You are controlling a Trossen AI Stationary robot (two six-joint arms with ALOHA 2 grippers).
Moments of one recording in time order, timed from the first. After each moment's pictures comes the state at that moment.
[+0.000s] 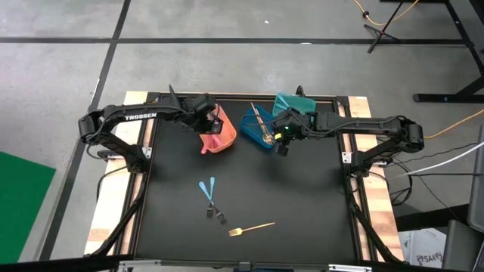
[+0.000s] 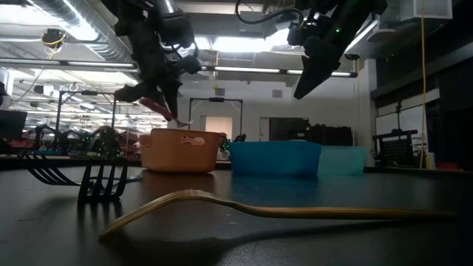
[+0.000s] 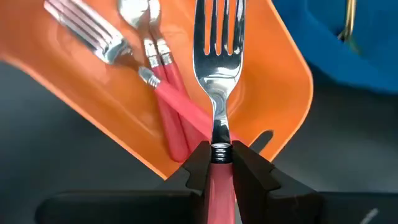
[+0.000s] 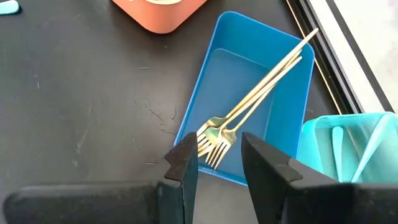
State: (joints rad) left arm 0.46 1.45 1.04 -0.73 0.10 -0.98; right arm -0.17 1.42 1.12 -0.64 0.22 0.02
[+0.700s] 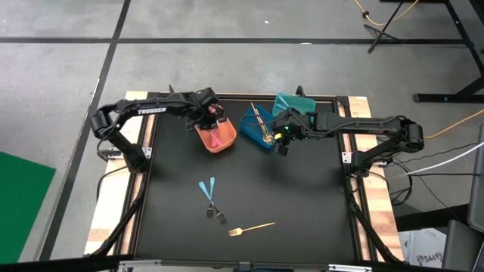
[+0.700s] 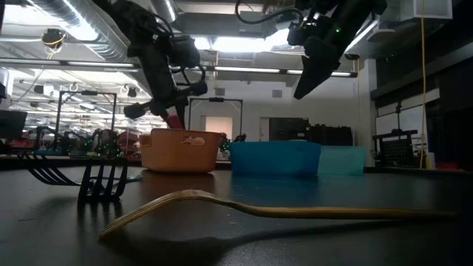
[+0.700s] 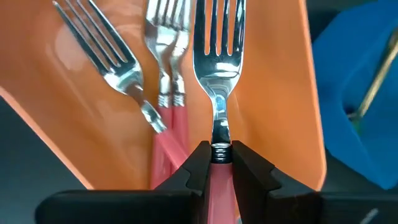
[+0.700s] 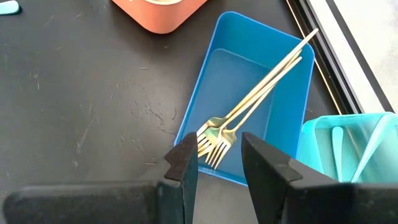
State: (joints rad) left arm 0.56 1.58 1.04 -0.61 0.12 -1.20; right arm -0.17 1.42 1.12 -0.64 0.22 0.02
